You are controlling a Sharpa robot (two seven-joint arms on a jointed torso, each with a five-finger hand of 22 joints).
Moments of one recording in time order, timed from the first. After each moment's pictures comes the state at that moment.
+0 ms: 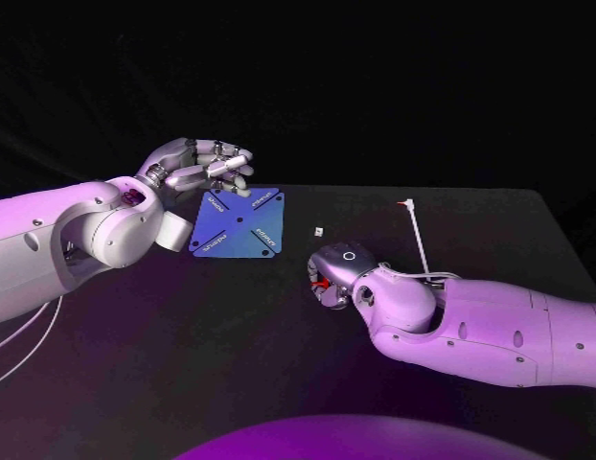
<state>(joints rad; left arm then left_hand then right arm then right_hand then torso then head) 1.29 -0.94 -0.07 1.53 -0.22 -0.14 0.29 1.62 0.18 -0.44 0.24 0.08 0.72 0.19 0.29 0.48 1.03 0.15 0.23 0.21 1.00 0.09 0.43 0.69 0.18 1.00 0.20 0.40 0.22 1.08 -0.61 -0.21 1.59 -1.89 -0.33 -0.56 1.15 -0.12 0.58 -0.05 0.05 1.02 0.09 0.27 0.50 1.43 0.01 1.41 1.31 1.46 -0.06 1.57 1.31 0.01 1.46 0.05 1.57 1.31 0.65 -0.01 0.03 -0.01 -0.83</state>
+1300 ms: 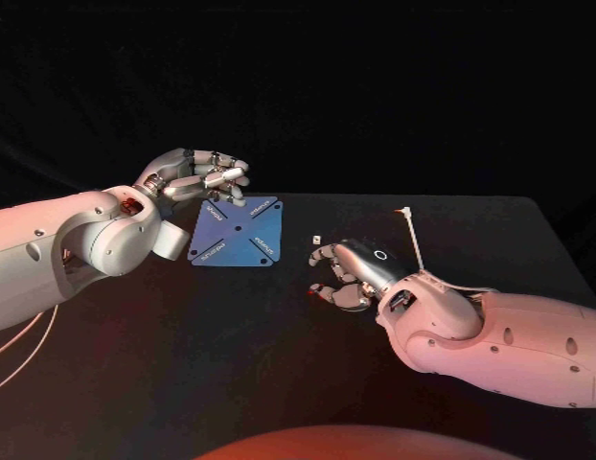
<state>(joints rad) 1.28 -0.93 -0.07 1.50 -0.26 -0.14 0.29 1.61 0.17 -0.44 0.23 0.07 0.72 0.19 0.30 0.47 1.03 0.15 0.22 0.21 1.00 0.09 0.41 0.68 0.18 1.00 0.20 0.38 0.21 1.09 -0.77 -0.20 1.71 -1.71 -0.66 -0.35 1.15 -0.22 0.52 0.02 0.05 0.89 0.14 0.17 0.44 1.36 0.06 1.35 1.31 1.47 -0.02 1.57 1.31 0.01 1.46 0.08 1.55 1.31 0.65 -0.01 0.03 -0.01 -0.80</state>
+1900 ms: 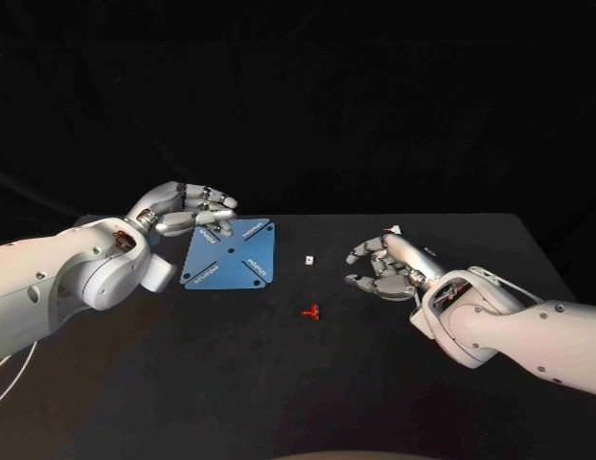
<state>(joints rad) 1.25 -0.92 -0.07 1.44 -0.45 -0.15 0.33 1.62 0.16 -0.44 0.21 0.07 0.76 0.20 0.28 0.44 1.06 0.14 0.16 0.18 1.00 0.10 0.31 0.64 0.18 0.97 0.20 0.32 0.17 1.14 -0.95 -0.18 1.67 -1.19 -0.68 -0.07 1.17 -0.22 0.49 0.06 0.05 0.93 0.13 0.19 0.44 1.35 0.06 1.33 1.31 1.47 -0.01 1.57 1.31 0.01 1.47 0.09 1.53 1.31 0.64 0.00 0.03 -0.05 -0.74</state>
